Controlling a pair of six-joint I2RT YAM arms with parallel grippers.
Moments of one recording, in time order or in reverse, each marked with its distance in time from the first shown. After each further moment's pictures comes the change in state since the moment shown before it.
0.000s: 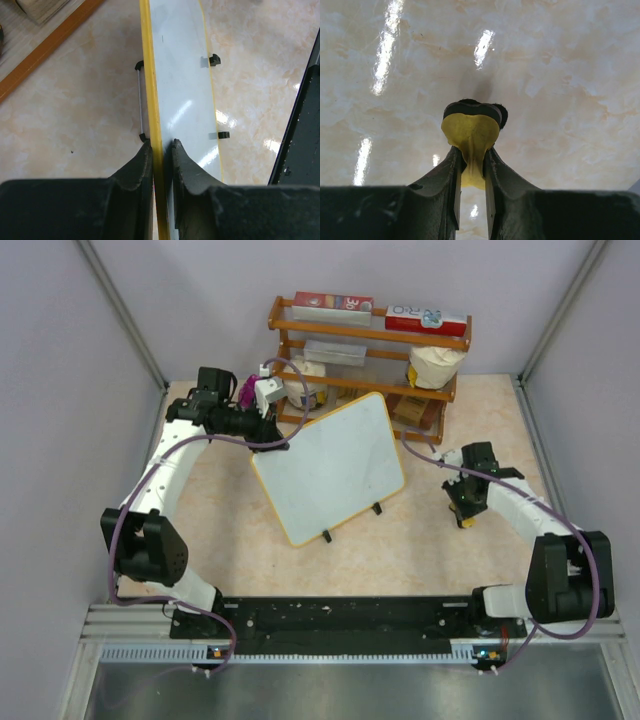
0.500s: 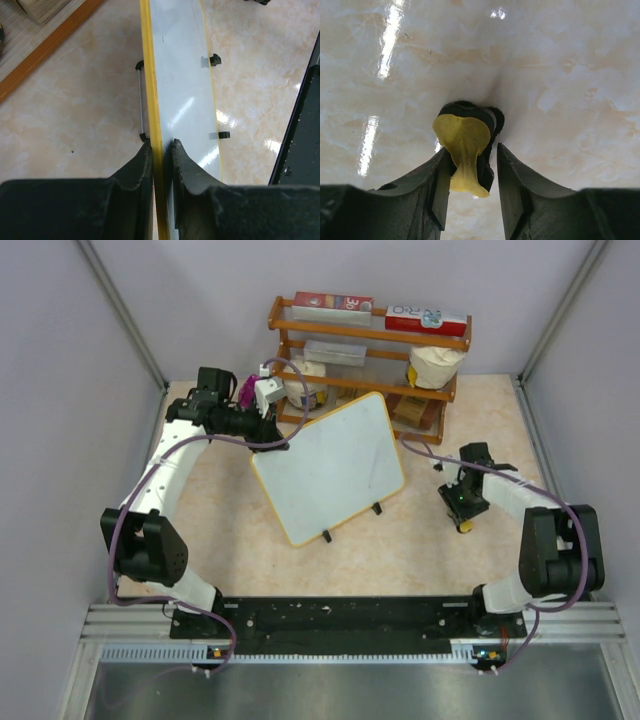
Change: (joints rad) left arm 0.000 -0.002 -0.002 0.000 -0.003 0.000; right arm -0.027 0.143 0.006 0.026 -0.024 -0.036
